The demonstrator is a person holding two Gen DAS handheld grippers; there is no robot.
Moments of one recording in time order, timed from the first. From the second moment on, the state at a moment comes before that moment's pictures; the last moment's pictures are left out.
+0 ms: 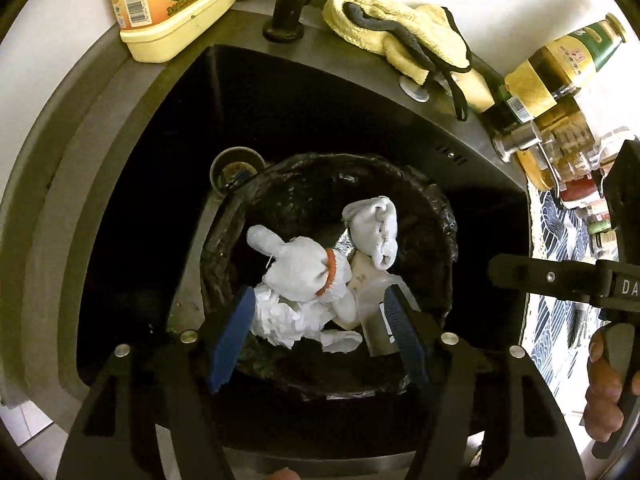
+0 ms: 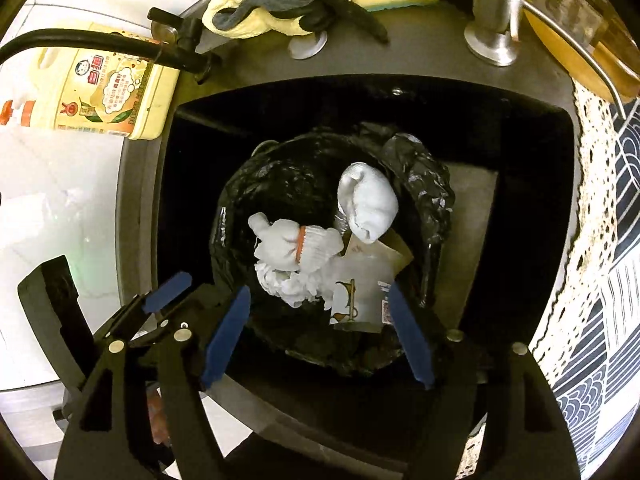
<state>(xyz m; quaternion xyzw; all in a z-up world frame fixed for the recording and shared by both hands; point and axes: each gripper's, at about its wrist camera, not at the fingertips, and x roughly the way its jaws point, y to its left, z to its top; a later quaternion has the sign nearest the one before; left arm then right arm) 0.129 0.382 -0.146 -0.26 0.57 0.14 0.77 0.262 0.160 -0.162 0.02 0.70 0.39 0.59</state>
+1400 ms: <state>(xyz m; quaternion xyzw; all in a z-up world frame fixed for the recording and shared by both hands) 0.107 0.225 -0.100 -0.20 0.56 0.09 0.80 0.232 -0.041 -0.151 0.06 0.68 0.35 0.64</state>
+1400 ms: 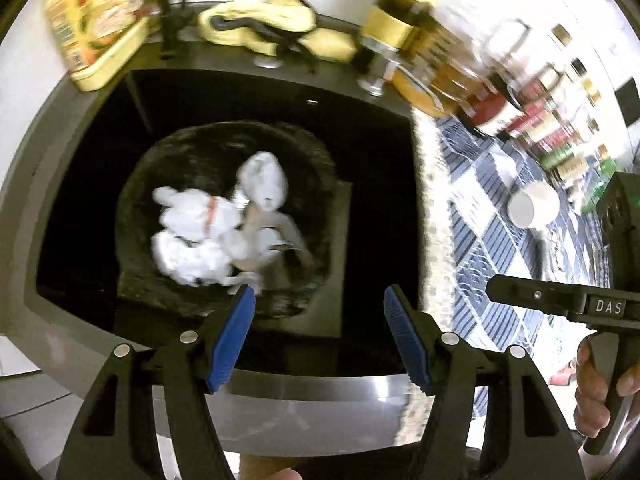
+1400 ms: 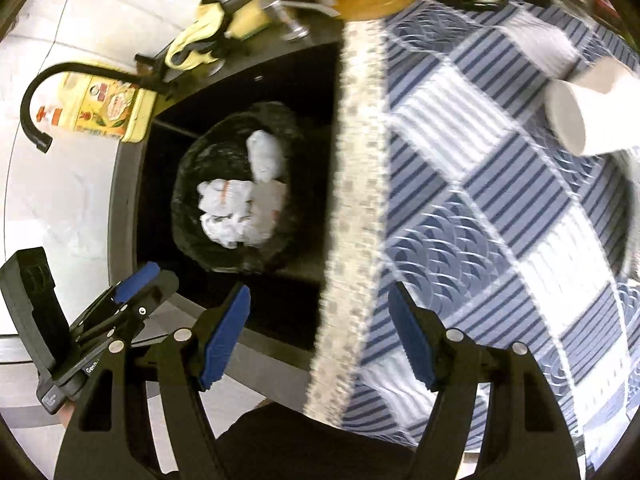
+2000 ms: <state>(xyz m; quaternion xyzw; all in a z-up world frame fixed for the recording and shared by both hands) 0.178 0.087 -0.083 -0.15 0.55 0.03 0.82 0.310 -0.229 -0.146 0.10 0.65 0.24 0.71</state>
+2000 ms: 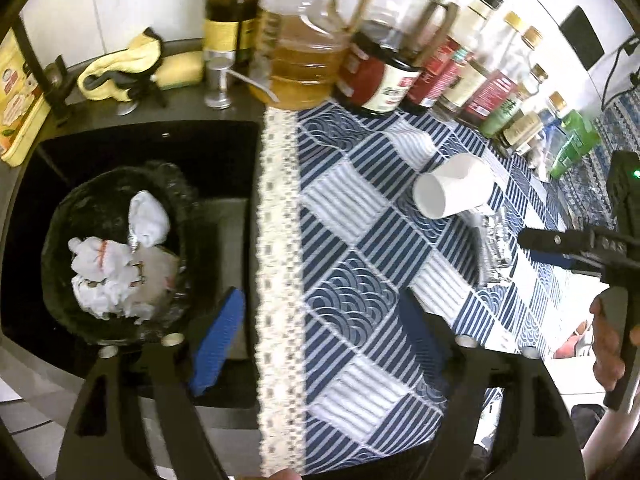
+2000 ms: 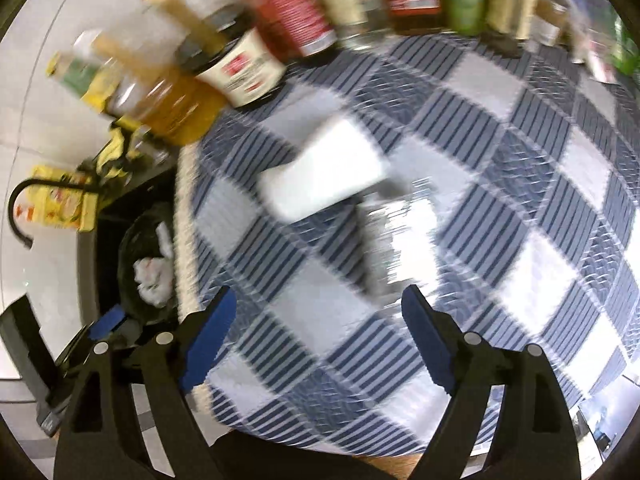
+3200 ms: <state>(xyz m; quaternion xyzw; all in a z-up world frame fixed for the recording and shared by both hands) 0.198 0.014 -0.090 -0.10 0.58 0.05 0.81 0.343 -0.272 -0.210 0.13 0.69 0.28 0.66</state>
